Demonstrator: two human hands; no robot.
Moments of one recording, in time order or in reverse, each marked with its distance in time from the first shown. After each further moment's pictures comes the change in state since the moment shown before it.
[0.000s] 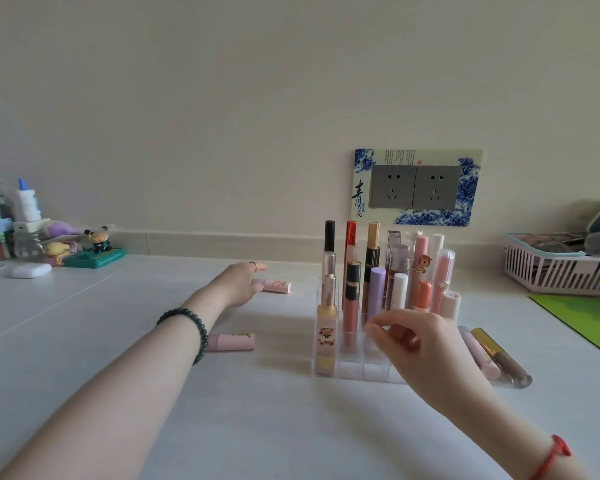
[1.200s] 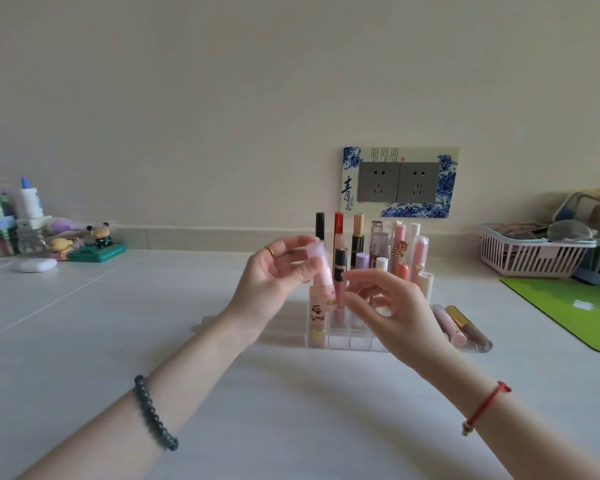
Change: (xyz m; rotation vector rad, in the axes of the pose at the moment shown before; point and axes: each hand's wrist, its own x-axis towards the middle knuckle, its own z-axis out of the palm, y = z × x) left_hand -0.134 0.106 -0.015 -1.296 0.139 0.428; right_hand -0.002 -0.023 -0.006 0.363 0.012 -0.053
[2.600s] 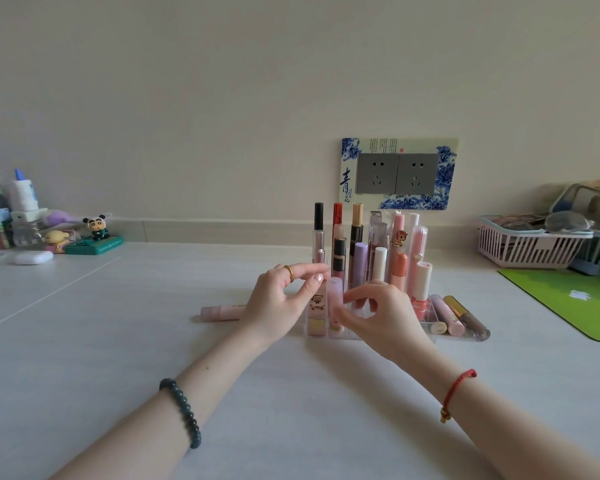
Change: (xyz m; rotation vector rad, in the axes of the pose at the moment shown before) left_hand -0.010 -0.041 -0.005 0.606 -0.012 0.077; right_hand -0.002 0.017 0.018 -0.332 0.020 0.131
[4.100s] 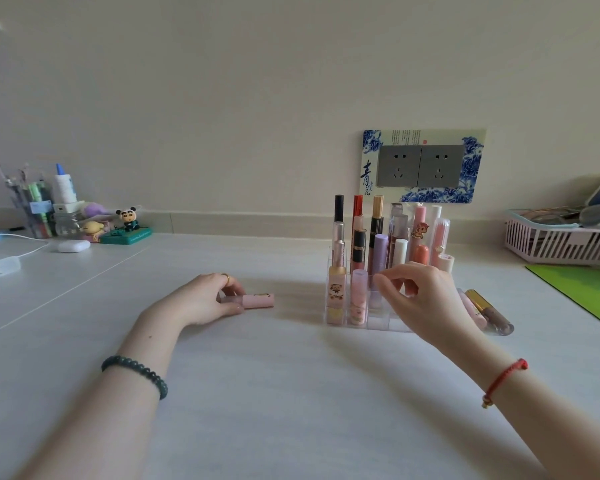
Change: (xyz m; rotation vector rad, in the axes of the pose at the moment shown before) left_hand -0.012 -0.053 -0.114 0.708 -0.360 -0.444; right_hand 0.002 0.006 -0.021 -0.080 0.049 -0.081
